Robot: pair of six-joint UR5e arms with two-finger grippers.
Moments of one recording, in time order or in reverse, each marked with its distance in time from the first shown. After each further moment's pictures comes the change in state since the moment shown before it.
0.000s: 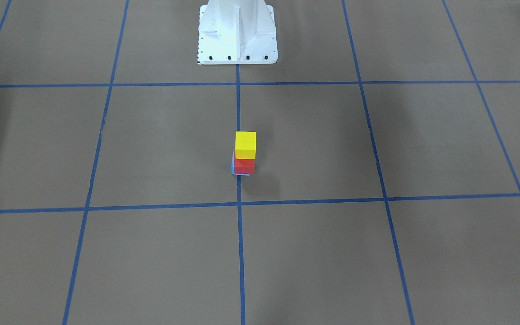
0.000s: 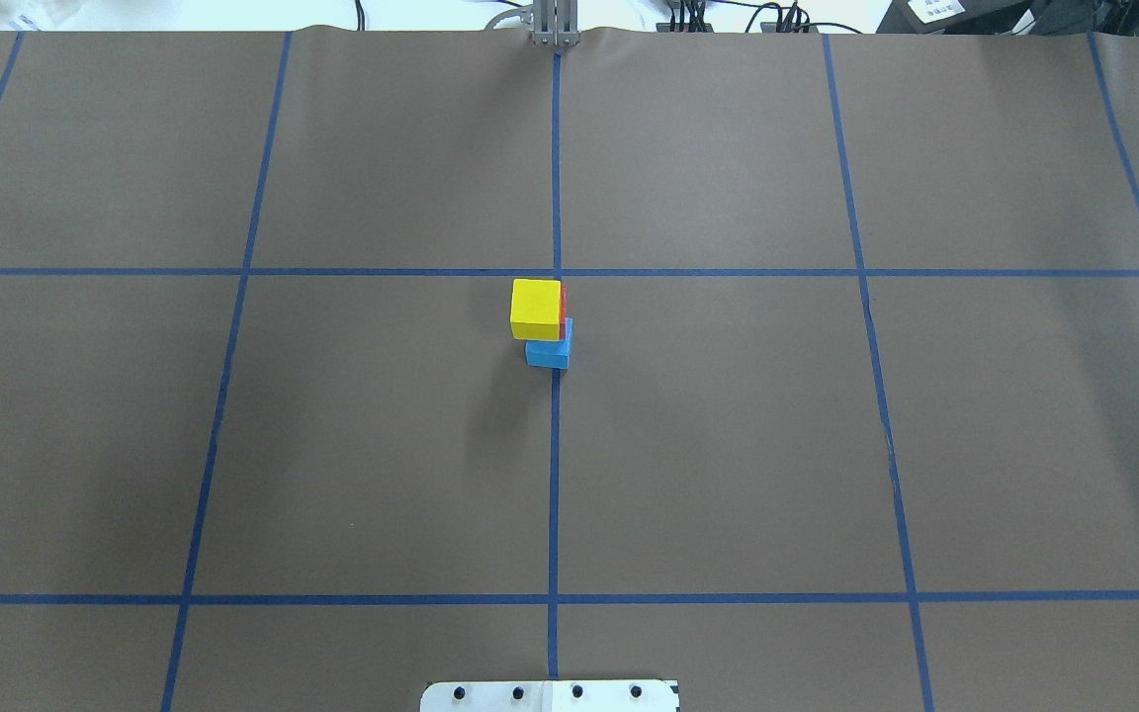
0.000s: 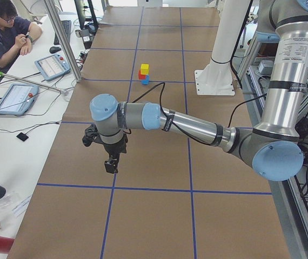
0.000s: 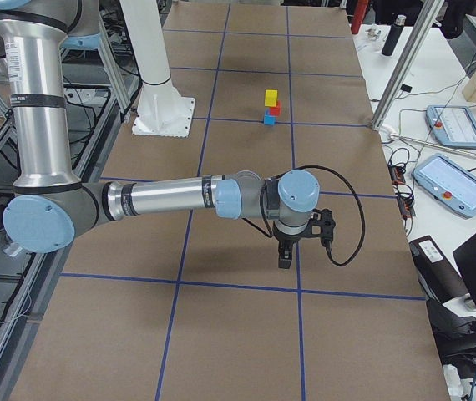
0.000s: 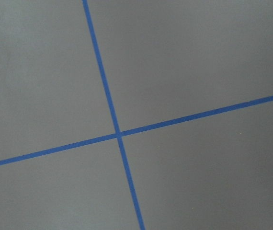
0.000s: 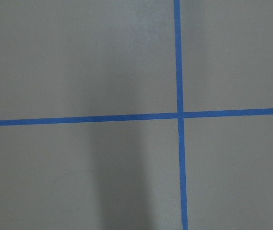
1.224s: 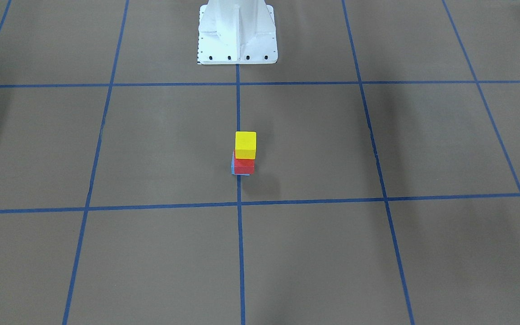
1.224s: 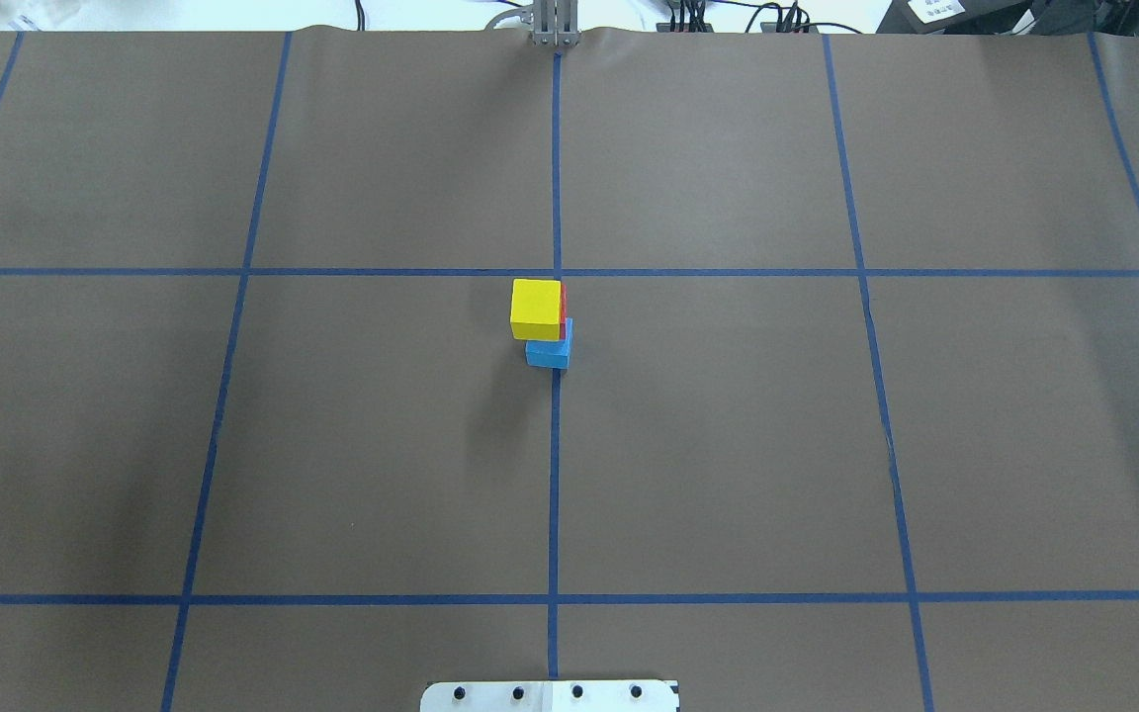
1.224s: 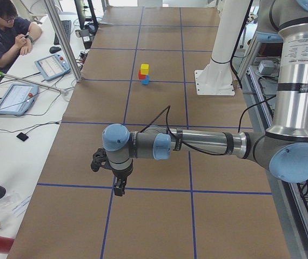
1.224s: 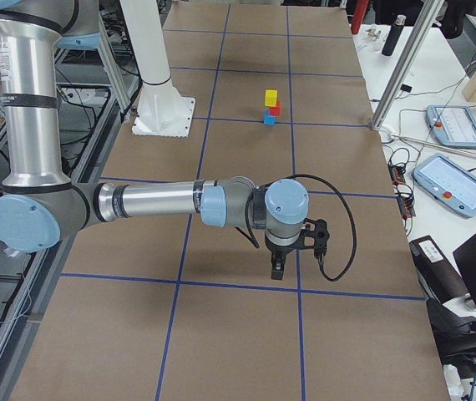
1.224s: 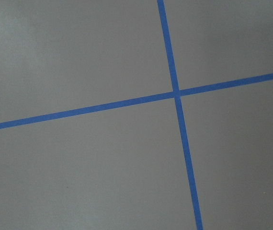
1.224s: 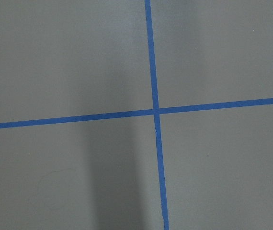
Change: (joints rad) left arm -0.002 0.096 0.073 -0.226 -0.001 -0.093; right arm 0.047 -0.032 0.004 -0.003 -0.007 -0.009
